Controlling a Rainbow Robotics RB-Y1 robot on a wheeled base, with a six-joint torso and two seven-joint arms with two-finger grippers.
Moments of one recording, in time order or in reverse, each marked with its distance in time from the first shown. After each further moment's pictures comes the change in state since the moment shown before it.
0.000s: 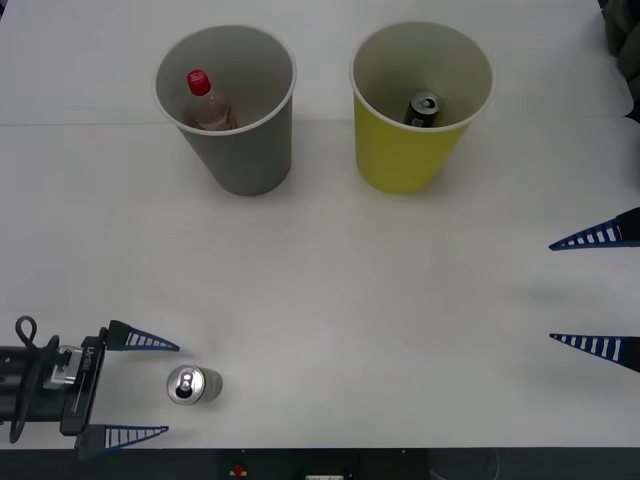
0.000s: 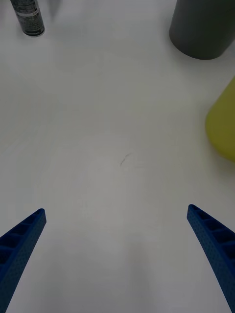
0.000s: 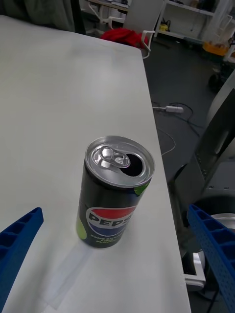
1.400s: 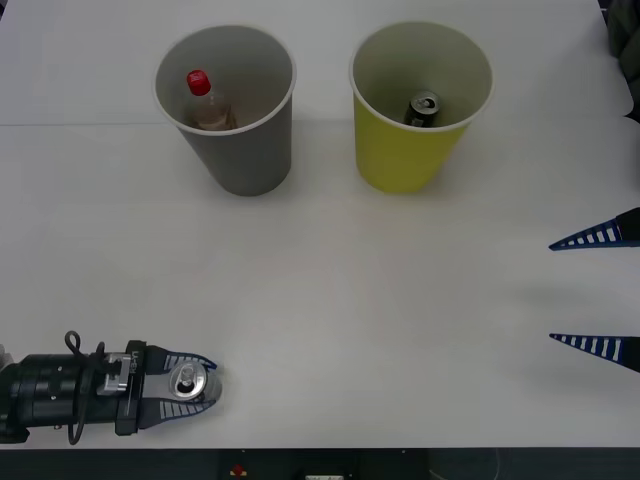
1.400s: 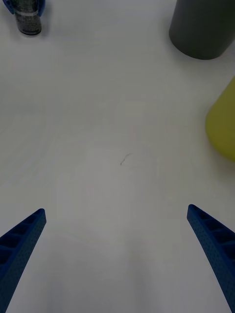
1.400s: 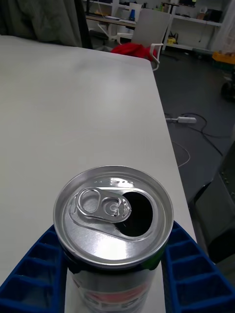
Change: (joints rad) right arm 0.000 0.000 0.000 0.000 0.000 0.000 0.000; left arm -0.008 -0.083 -0.094 -0.033 0.079 0.129 -0.092
